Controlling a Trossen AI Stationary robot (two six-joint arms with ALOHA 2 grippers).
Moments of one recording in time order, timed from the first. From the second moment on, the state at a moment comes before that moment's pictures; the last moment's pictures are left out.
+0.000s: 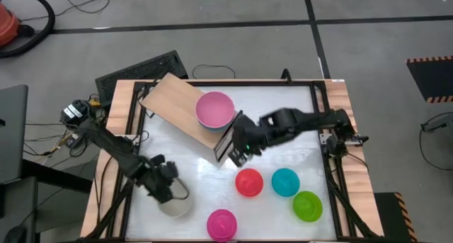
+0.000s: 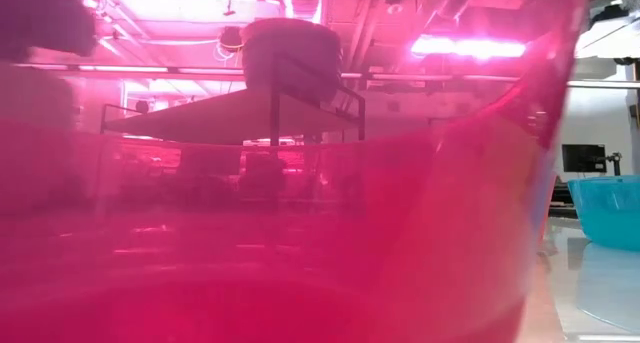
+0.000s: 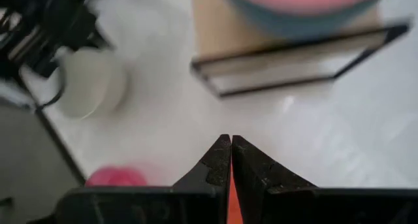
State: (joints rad) left arm -0.69 1.32 0.74 -0.67 -0.25 -1.03; right arm 0.23 1.92 2.27 -1.46 0.23 0.93
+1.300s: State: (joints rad) left arm -0.35 1.44 0.76 -0.17 -0.05 -0.89; right arm 0.45 1.92 2.22 -1.47 0.37 1.18
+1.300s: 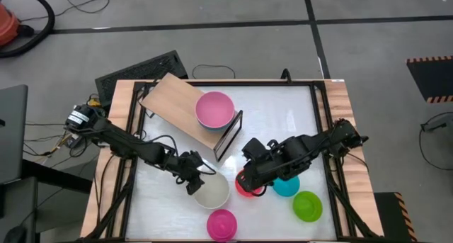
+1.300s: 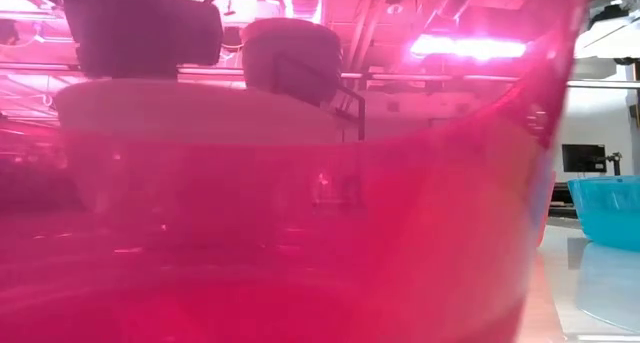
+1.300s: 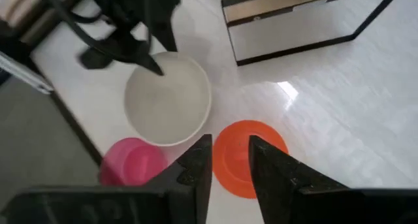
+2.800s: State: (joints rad) left arm -0.35 0.81 0.76 -0.47 -0.32 -0.90; right arm 0.38 2.04 1.58 -0.69 0.27 1.23
